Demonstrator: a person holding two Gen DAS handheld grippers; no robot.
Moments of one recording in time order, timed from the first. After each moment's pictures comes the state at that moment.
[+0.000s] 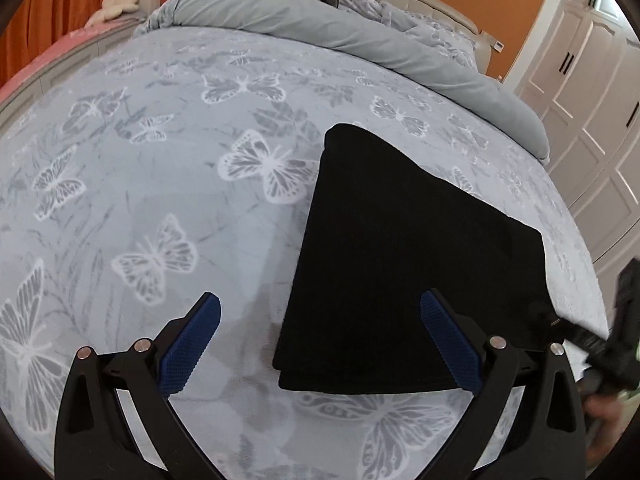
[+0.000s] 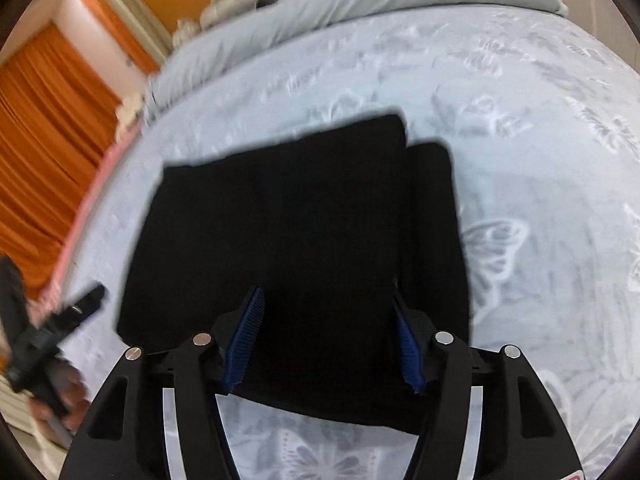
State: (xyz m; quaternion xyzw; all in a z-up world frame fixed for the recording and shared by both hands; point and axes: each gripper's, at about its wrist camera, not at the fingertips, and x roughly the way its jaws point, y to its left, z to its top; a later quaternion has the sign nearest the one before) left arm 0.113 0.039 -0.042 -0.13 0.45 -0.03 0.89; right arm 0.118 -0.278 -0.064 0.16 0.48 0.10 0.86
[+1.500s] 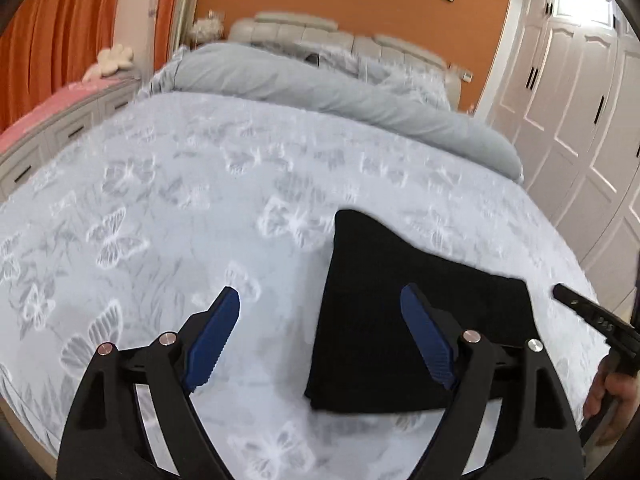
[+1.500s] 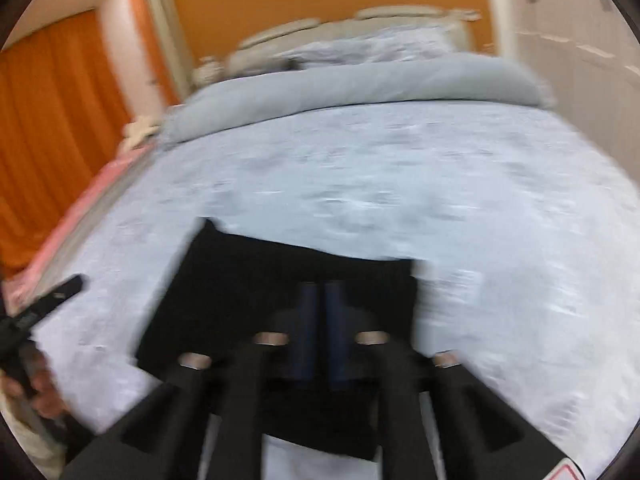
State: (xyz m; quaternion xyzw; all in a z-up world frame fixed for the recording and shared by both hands) left arm 0.034 0.068 0.031 -0.09 0.35 -0.05 0.93; right arm 0.056 -0.217 0.015 0.11 0.39 0.11 0.91
